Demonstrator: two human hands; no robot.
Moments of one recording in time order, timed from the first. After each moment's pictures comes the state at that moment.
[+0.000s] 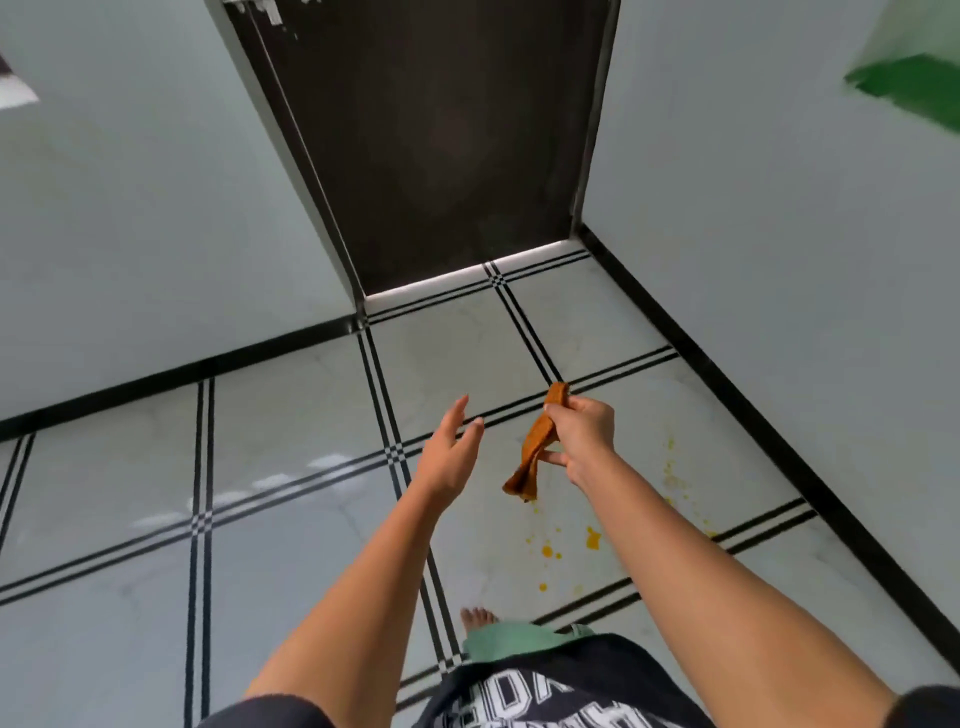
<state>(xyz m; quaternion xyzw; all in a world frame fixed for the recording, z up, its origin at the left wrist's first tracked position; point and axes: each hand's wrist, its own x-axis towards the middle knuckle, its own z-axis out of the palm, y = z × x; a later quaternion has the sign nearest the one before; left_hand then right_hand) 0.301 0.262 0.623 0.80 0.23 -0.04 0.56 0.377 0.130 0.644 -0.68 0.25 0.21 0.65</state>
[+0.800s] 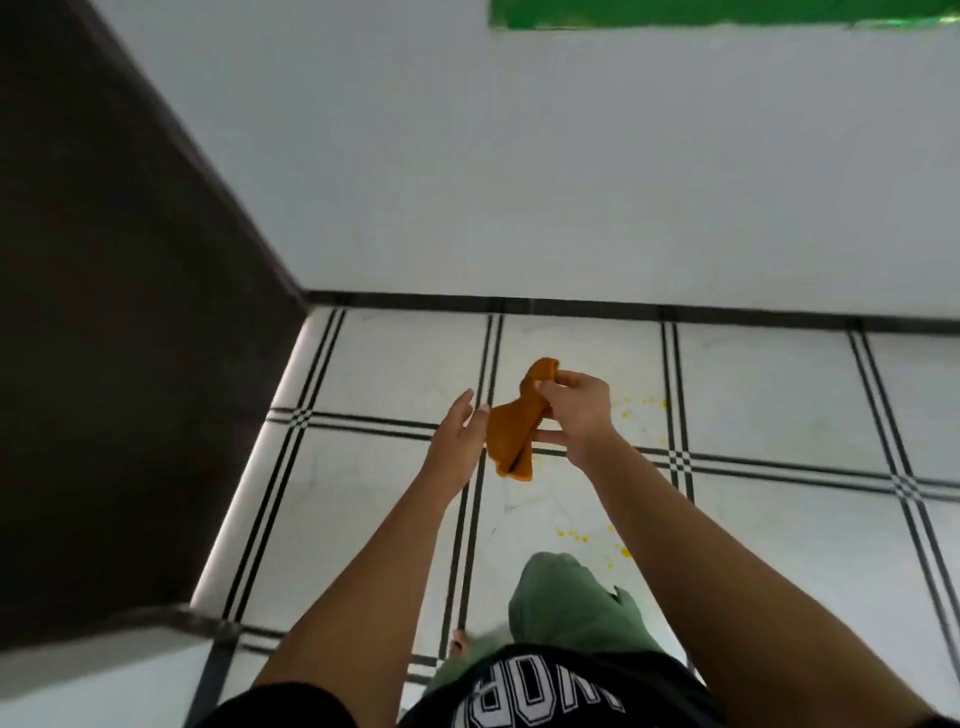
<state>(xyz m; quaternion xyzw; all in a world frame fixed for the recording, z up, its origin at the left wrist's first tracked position) 0.721 0.360 0.611 0.81 -0.12 -0.37 0.45 0.650 0.243 0.642 -0.46 0.53 -0.12 0.70</state>
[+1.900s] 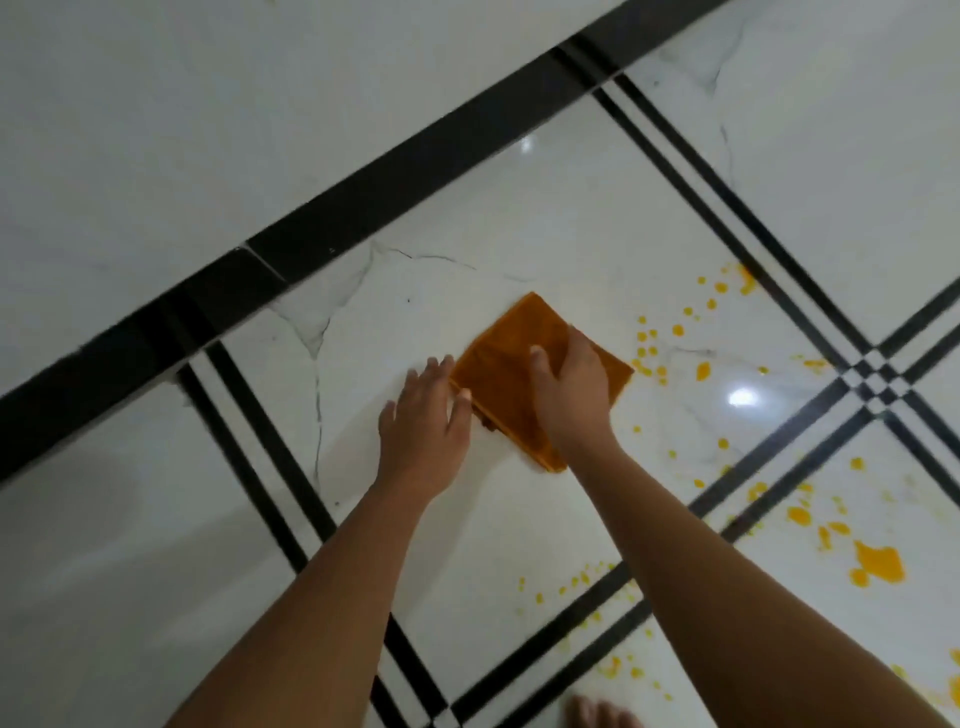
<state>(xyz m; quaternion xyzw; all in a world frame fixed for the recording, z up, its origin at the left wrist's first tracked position) 0.991 -0.059 -0.111 0.74 -0.57 -0.35 0.06 0.854 -0.102 -0.104 -0.49 0.76 -0.18 0.38</state>
